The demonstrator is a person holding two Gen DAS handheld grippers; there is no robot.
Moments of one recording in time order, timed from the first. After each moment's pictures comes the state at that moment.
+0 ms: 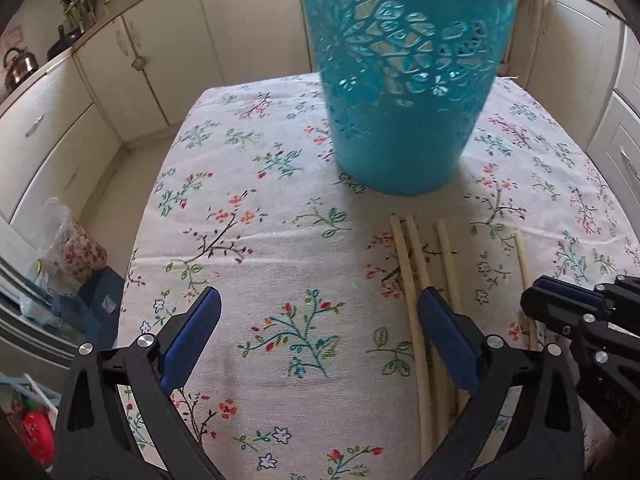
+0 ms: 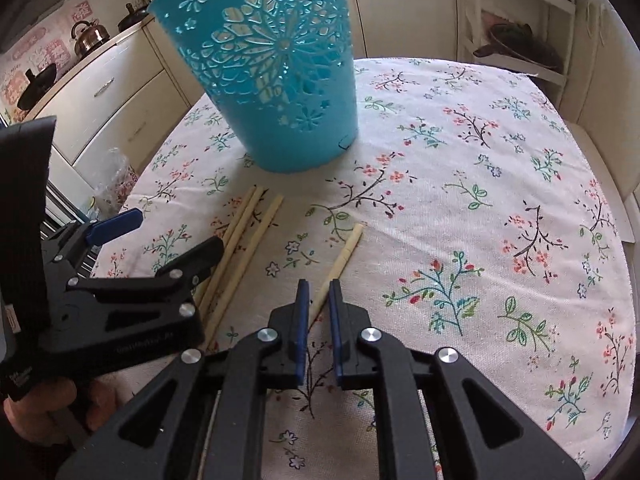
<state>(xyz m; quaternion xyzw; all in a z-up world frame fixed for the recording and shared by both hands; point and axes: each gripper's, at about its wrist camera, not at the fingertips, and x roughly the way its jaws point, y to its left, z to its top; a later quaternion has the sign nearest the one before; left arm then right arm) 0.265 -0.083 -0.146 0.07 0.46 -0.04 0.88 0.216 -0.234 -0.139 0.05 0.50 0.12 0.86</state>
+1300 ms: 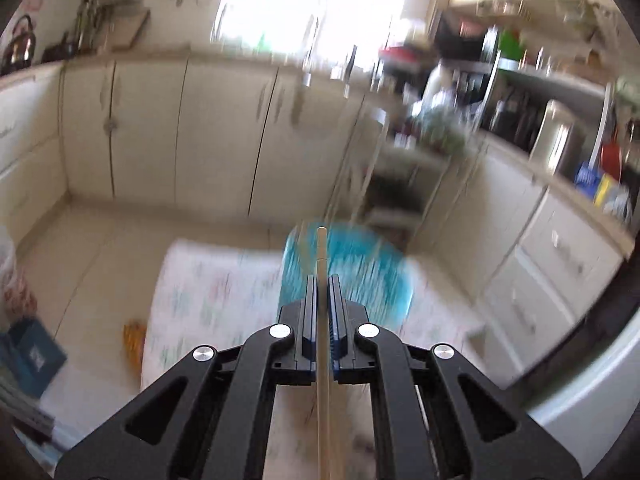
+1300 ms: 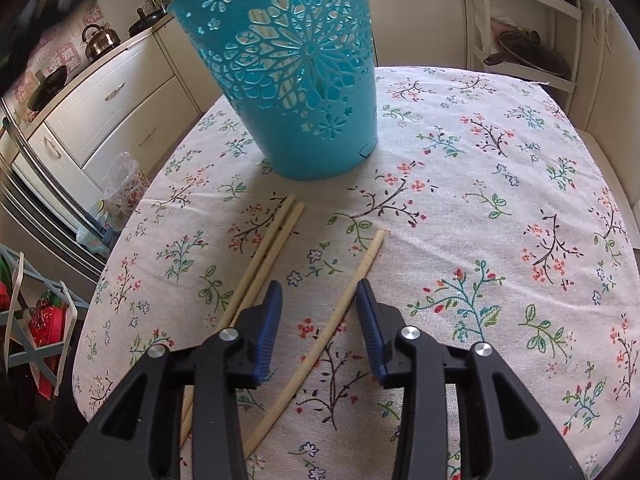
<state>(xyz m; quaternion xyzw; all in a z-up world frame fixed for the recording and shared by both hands) 0.280 -0.038 0.045 -0.10 0.25 -0.18 0.95 0.215 -0.225 -0.139 0.05 0.48 0.14 0.86</state>
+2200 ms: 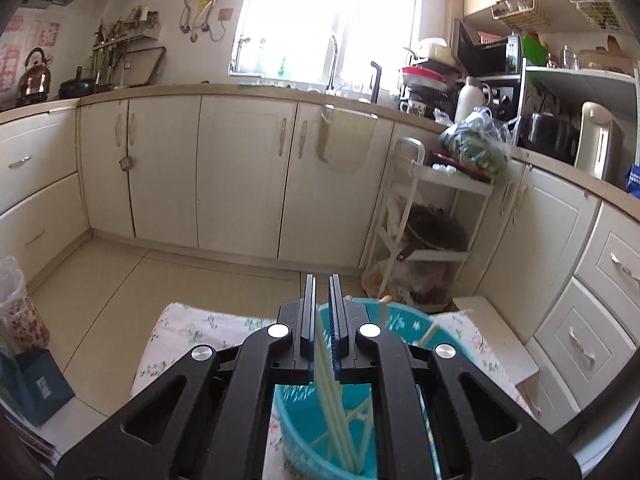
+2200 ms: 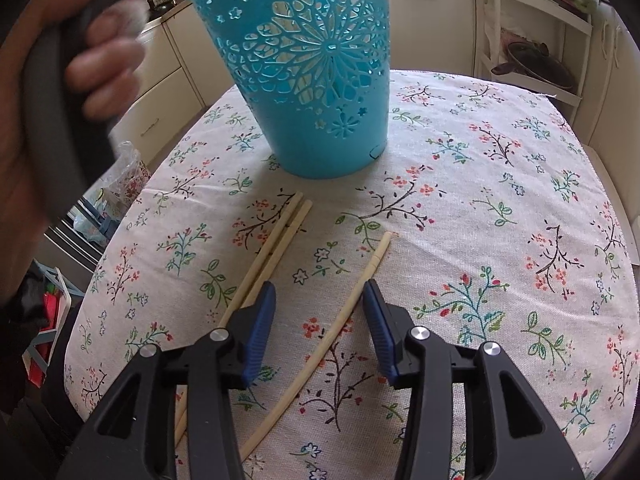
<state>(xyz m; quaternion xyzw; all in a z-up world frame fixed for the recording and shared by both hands) 0.352 -0.088 0.001 -0.06 0.22 -0.10 0.97 0.212 -0.216 -0.139 0.03 0.48 0.14 0.87</state>
